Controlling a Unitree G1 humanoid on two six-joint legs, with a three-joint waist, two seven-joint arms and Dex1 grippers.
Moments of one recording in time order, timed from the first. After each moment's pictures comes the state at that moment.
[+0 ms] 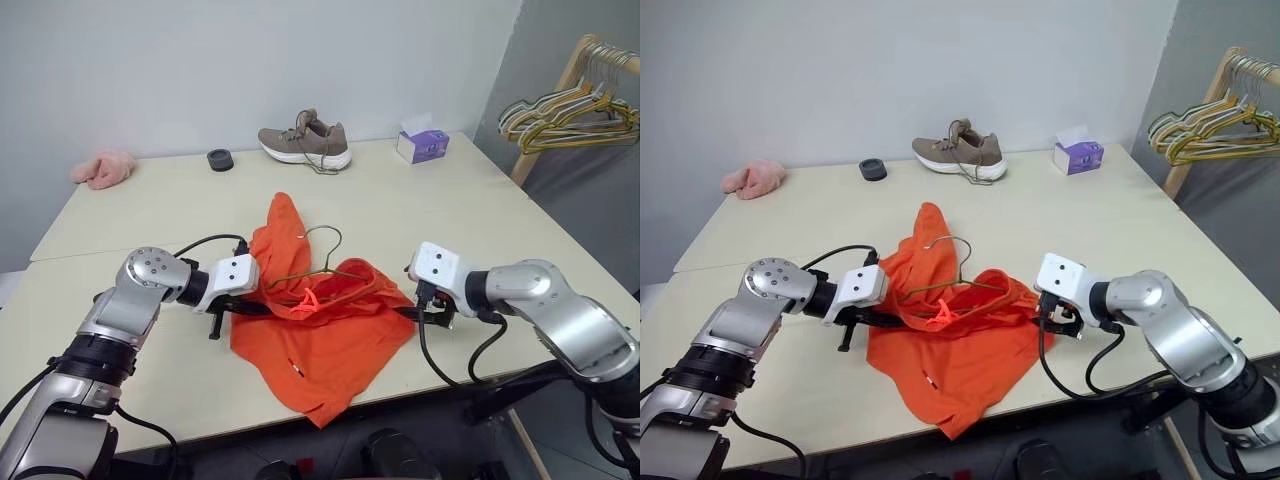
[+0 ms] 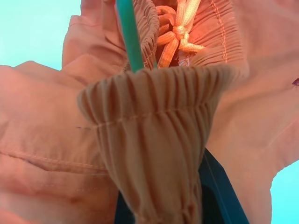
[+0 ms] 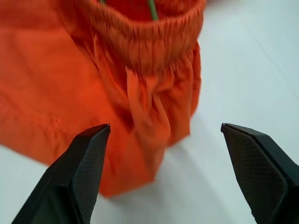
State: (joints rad) left arm -0.51 0.82 -0.23 0.26 -0.09 0.08 -1.42; right arm -0.52 -0.78 0.39 -0.48 0.18 0.90 0.81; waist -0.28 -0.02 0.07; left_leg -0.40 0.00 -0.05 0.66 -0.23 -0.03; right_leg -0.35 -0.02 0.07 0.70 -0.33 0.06
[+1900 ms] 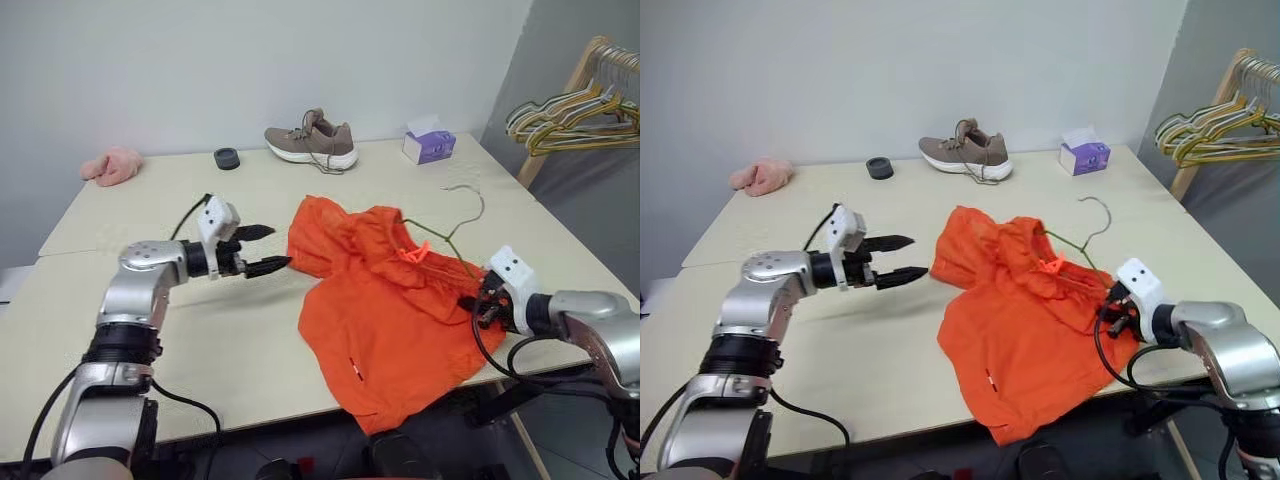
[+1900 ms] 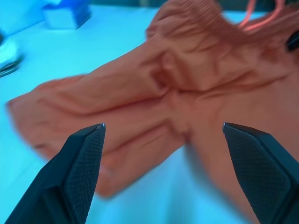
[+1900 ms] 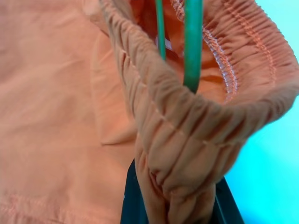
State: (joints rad) left arm -0.59 0.59 0.00 0.31 -0.34 0.31 -1.19; right arm -0.16 -0.74 -0.14 -0.44 0.27 1.12 0.75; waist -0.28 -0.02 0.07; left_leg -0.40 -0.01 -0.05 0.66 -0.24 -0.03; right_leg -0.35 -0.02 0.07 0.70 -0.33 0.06
